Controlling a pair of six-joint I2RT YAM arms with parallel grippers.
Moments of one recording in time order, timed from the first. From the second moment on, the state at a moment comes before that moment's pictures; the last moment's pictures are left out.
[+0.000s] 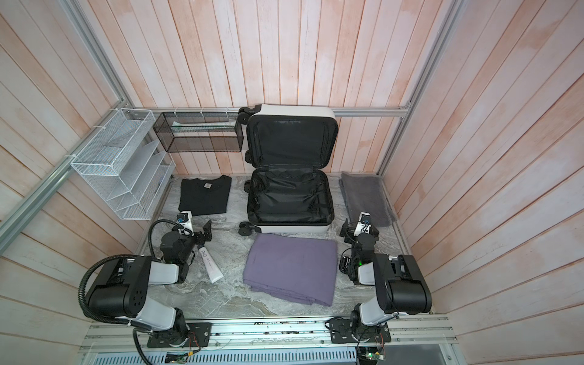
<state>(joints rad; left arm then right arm) 0.06 1.54 0.30 1.05 0.15 -0.01 -0.02 1.53 0.23 1.13 0.16 0.05</state>
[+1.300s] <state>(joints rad) -0.06 1.23 0.51 0.56 0.06 -0.14 -0.04 1.30 0.68 0.22 0.29 0.48</state>
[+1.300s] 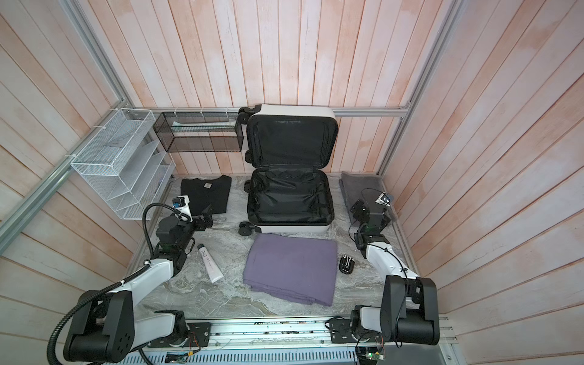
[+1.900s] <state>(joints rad) -0.12 1.23 0.85 -0.28 -0.09 -0.61 0.24 1.17 0.87 -0.30 -0.02 0.46</state>
